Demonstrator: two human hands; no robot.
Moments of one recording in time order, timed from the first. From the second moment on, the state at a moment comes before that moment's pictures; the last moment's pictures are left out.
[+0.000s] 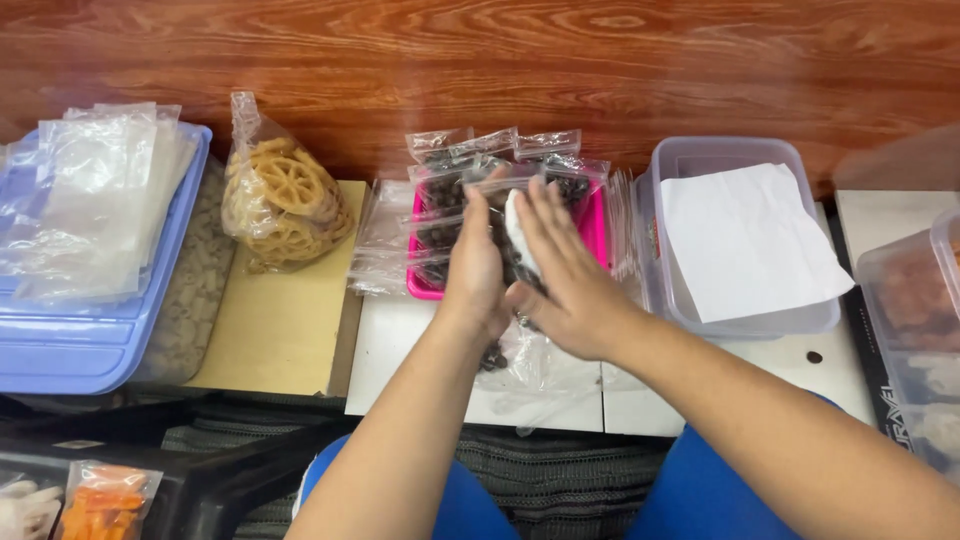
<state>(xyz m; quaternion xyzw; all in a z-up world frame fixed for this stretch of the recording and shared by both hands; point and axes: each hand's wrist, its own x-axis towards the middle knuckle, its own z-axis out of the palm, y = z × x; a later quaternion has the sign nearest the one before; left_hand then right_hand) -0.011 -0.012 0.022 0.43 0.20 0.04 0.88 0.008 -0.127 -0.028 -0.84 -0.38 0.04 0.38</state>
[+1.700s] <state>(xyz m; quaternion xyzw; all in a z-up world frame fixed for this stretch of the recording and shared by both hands) 0.021 0.015 -0.031 0.38 0.21 -0.01 0.90 0.016 -0.134 -0.020 -0.85 -0.40 0.03 0.34</state>
